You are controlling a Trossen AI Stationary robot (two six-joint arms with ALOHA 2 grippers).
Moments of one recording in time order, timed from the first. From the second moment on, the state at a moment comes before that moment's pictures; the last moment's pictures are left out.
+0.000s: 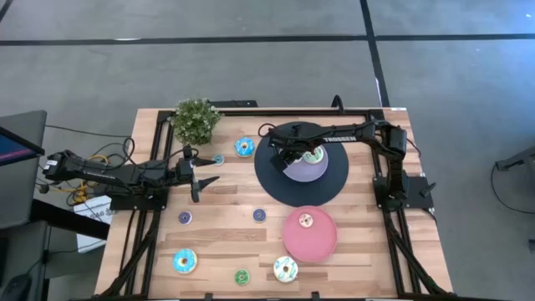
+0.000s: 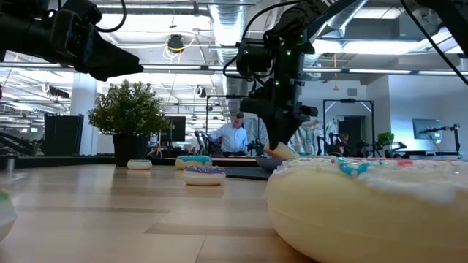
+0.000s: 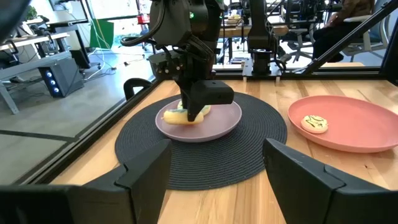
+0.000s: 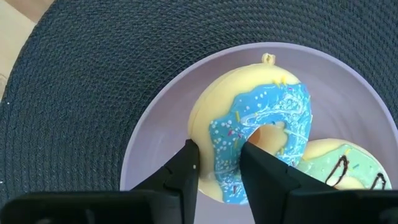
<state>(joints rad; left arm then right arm) -0.10 0.47 0.15 0.24 -0.37 0.04 -0.26 1.97 1.45 -0.86 0.19 0.57</state>
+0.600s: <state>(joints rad) -0.10 0.47 0.15 0.24 -0.37 0.04 -0.26 1.96 1.46 -0.87 0.18 0.57</state>
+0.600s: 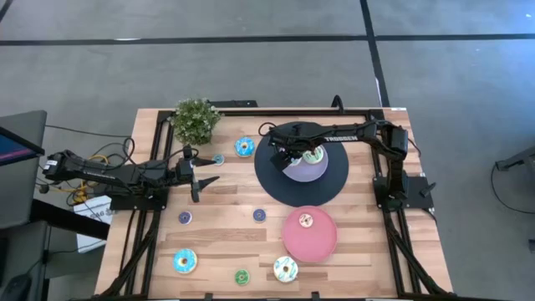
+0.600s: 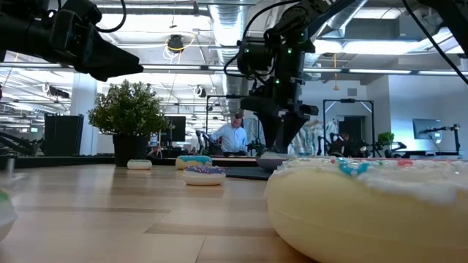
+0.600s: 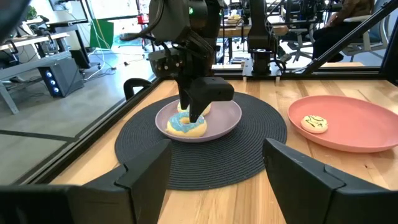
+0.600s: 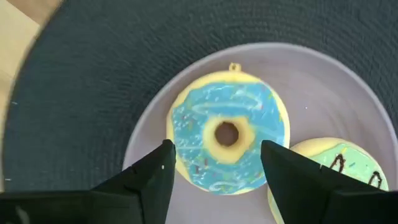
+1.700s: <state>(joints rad) -0.17 0.53 0.15 0.38 -0.33 0.04 0.84 1.21 0.81 -0.71 0.74 1.43</state>
